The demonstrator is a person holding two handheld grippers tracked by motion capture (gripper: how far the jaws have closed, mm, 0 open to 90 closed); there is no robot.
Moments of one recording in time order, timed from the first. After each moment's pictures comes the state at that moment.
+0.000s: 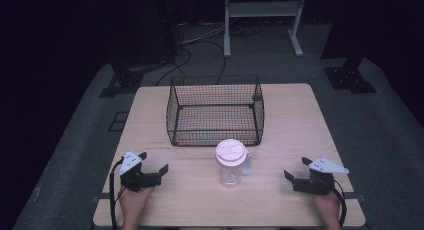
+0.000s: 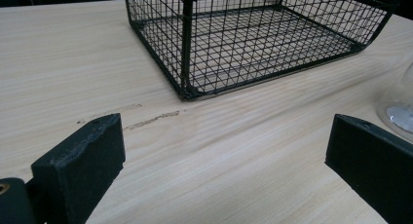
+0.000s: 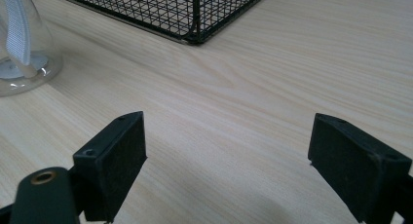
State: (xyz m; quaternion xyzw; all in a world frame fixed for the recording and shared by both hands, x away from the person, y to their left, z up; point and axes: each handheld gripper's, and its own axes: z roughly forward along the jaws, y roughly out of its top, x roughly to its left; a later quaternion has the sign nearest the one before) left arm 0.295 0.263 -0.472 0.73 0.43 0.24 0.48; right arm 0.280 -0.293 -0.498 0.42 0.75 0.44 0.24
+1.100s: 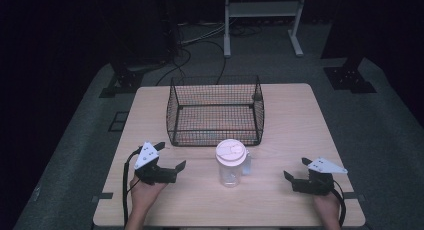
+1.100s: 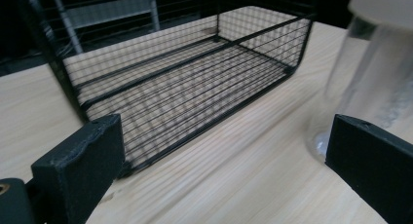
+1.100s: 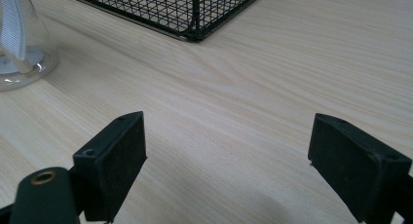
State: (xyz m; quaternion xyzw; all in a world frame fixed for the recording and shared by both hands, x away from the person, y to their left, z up) left arm 0.299 0.210 -0.426 0.76 0.31 0.24 0.51; right arm 0.280 -0.291 -0.498 0.42 0.75 0.43 0.25
